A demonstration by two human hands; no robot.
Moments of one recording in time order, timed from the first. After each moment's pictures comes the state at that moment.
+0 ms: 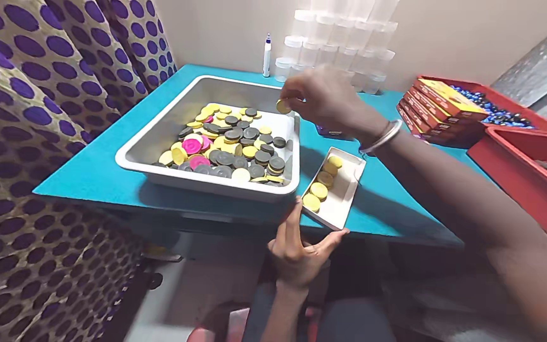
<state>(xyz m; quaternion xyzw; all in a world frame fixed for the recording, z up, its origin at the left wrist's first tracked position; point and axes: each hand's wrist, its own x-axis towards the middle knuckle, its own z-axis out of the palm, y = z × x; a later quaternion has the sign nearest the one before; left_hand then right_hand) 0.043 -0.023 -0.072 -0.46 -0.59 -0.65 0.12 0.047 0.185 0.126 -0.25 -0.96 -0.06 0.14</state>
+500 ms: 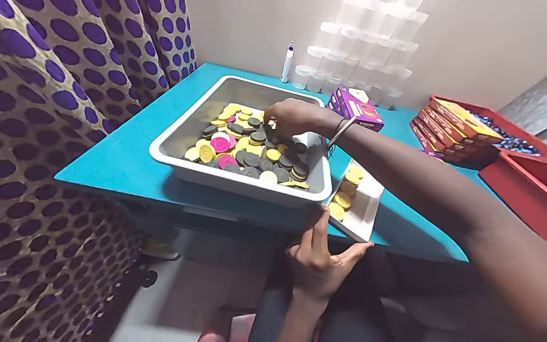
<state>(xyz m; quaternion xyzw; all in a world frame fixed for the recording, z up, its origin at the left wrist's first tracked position) 0.042 -0.025 -0.072 -0.45 -0.60 -0.65 0.10 -0.057 0.212 0.089 -0.27 -0.96 -0.01 -0.13</state>
